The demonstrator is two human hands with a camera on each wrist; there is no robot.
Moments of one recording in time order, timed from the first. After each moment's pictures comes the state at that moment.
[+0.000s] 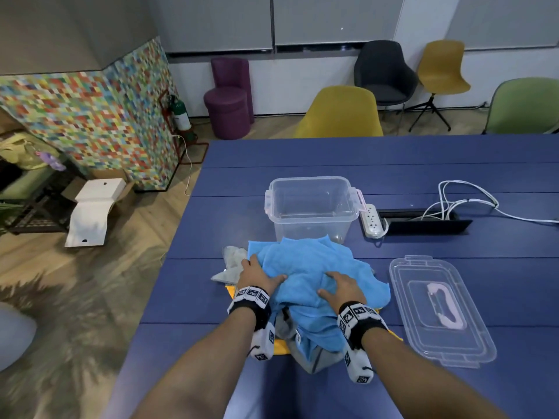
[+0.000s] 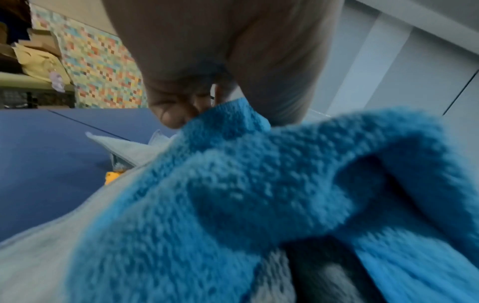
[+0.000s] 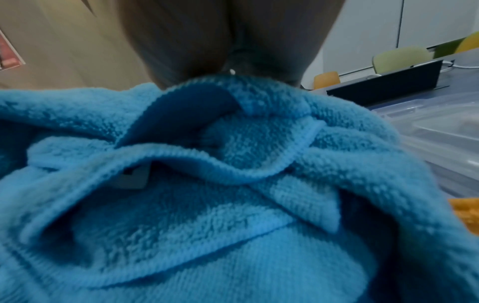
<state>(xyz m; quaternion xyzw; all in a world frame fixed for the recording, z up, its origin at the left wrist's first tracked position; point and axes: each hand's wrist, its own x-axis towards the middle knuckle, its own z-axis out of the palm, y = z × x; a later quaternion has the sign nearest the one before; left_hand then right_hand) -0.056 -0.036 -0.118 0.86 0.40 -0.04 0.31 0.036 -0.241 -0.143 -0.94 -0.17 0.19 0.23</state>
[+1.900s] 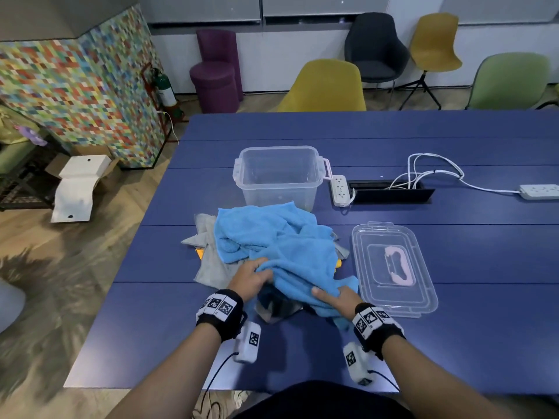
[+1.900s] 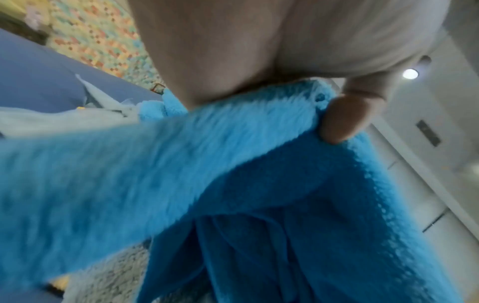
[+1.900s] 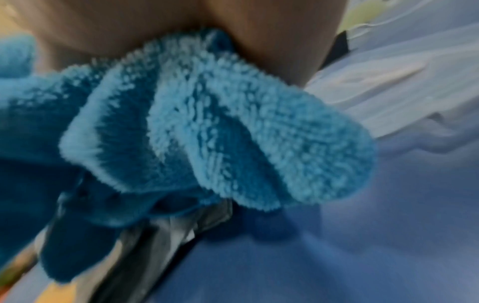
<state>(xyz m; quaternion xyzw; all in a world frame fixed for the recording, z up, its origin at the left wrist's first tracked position) -0.106 -0.153 -0.113 0.76 0.21 0.01 0.61 -0.004 -0.387 -0.140 -0.77 -0.11 0.42 0.47</state>
